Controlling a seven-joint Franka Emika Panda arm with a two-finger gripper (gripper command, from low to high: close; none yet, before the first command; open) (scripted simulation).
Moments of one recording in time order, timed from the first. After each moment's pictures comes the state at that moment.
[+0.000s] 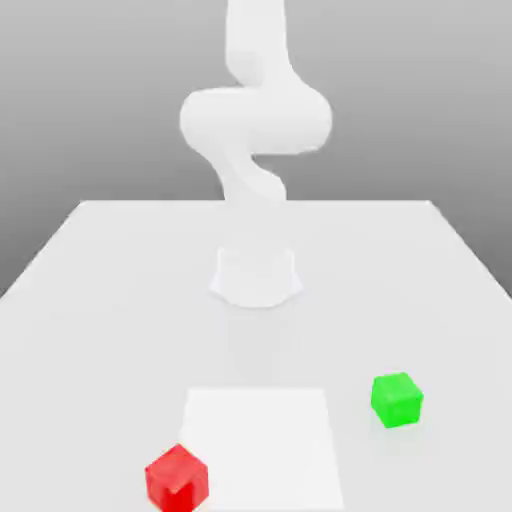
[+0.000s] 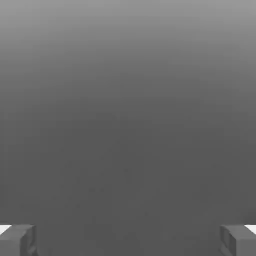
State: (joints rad) arm -0.03 -0.71 0.02 -2.31 -0.01 2.33 0.86
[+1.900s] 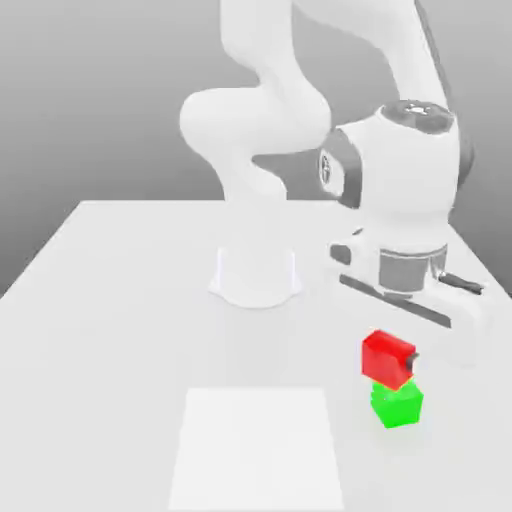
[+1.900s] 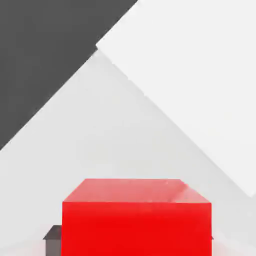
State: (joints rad) arm 0.18 -0.08 0.33 -2.73 0.08 2.66 2.07
